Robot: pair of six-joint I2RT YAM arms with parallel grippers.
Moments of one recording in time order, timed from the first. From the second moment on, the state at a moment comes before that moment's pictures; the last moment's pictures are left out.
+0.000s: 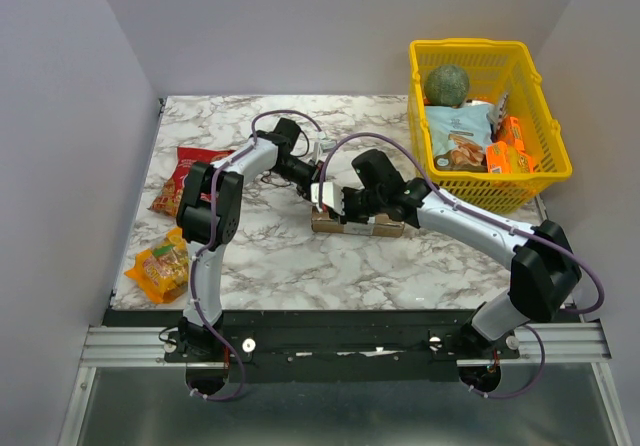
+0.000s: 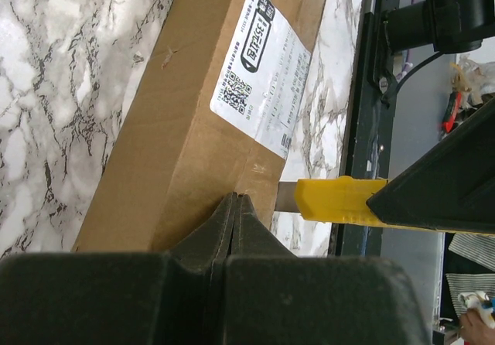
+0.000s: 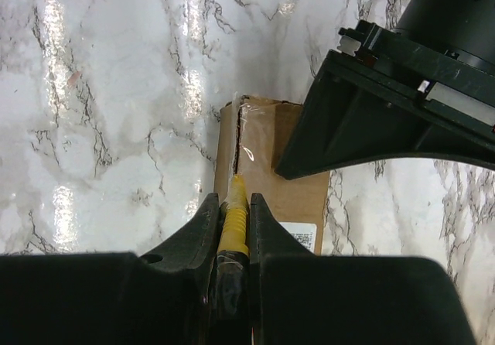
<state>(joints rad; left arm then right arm) -0.36 2.15 1.62 -0.81 1.11 0.40 0.76 1.56 1.15 -0.39 -0.38 -0.84</state>
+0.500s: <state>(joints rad) -0.35 2.19 1.73 -0.95 1.09 0.50 0.76 1.68 1.30 -0.47 -0.46 -0.83</state>
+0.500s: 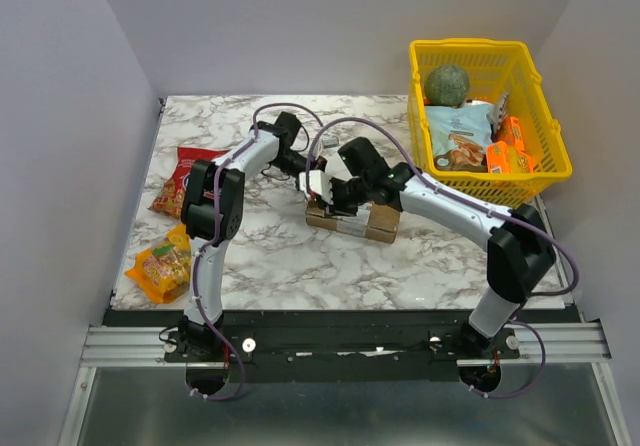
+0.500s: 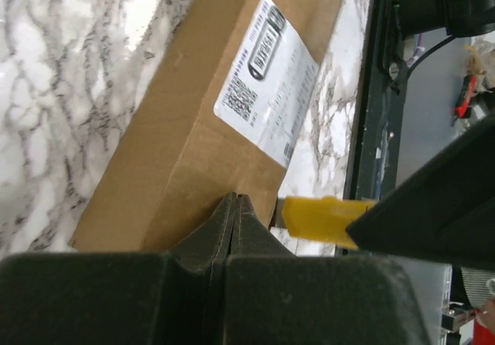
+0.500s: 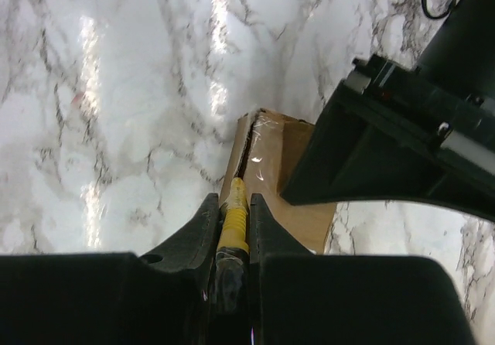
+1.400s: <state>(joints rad) -0.35 2.19 1.71 -1.13 1.09 0.56 0.84 1.84 1.45 -0.38 -0.35 -0.46</state>
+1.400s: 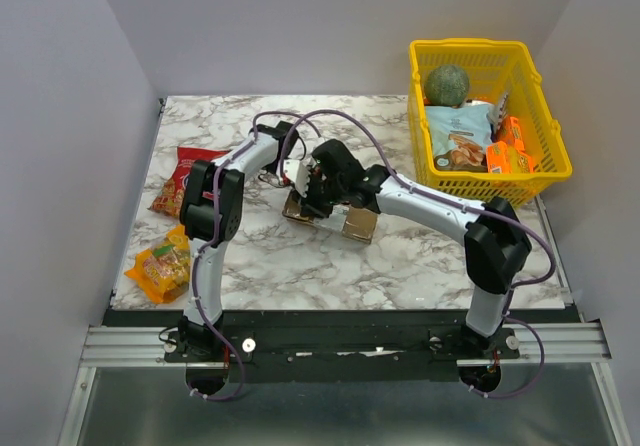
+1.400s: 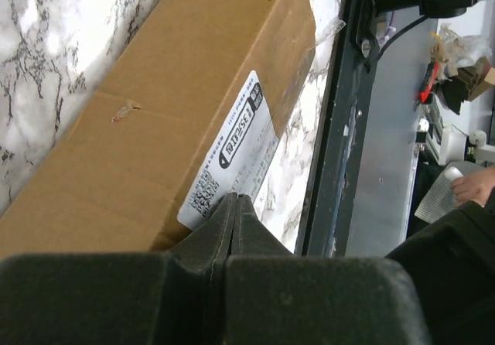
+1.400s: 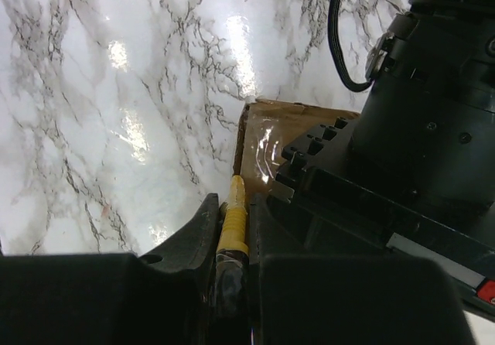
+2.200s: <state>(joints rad) -0.41 2.26 1.82 -1.11 1.06 0.48 0.81 1.65 1.24 -0.34 -0.37 -0.61</state>
